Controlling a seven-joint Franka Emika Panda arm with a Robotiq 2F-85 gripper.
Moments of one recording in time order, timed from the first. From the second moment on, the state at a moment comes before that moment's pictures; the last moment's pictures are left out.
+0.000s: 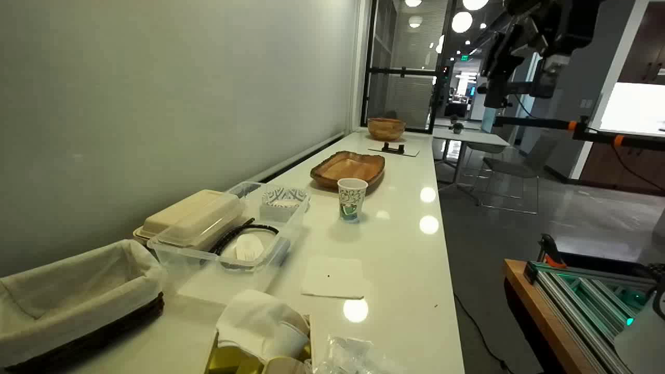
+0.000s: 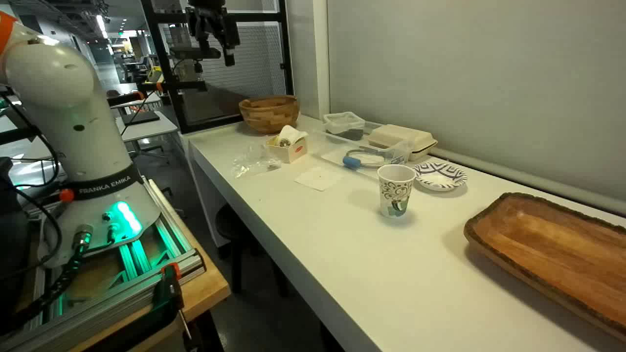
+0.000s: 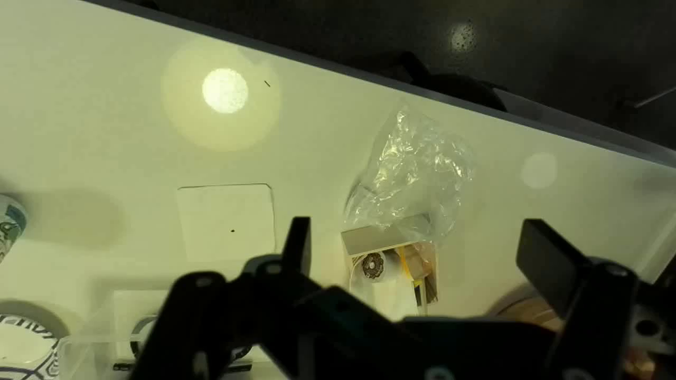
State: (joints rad) arm -0.02 -0.95 -0.23 -2.70 0.00 1.81 -0.34
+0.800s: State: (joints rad) arm 0.01 -0.94 -0.23 -2.71 0.02 1.83 -0.38
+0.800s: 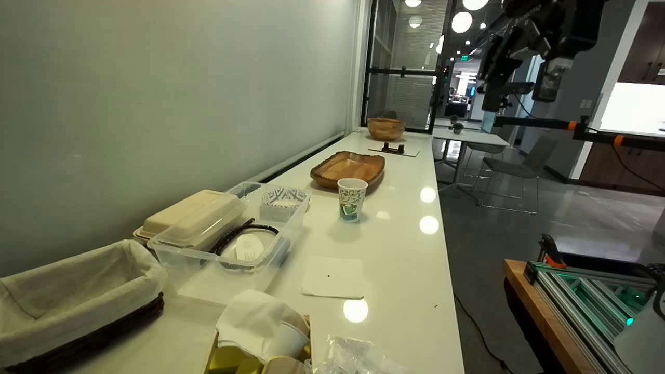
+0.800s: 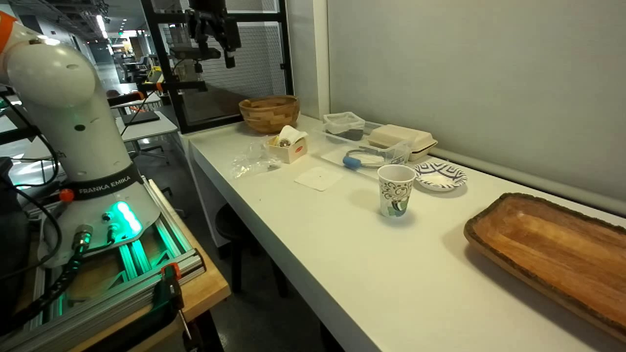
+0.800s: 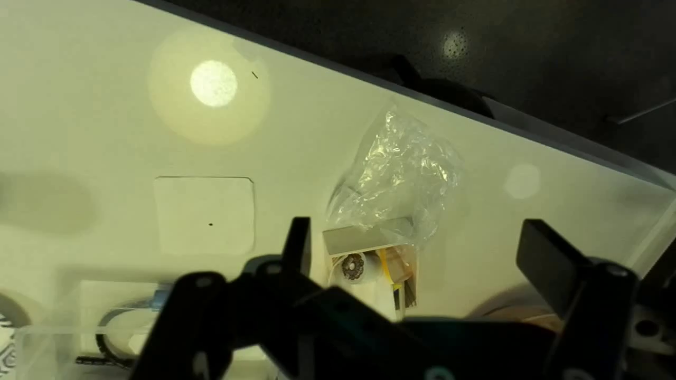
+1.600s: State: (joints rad) arm 0.33 -0.50 -0.34 -2.76 0.25 2.41 -0.99
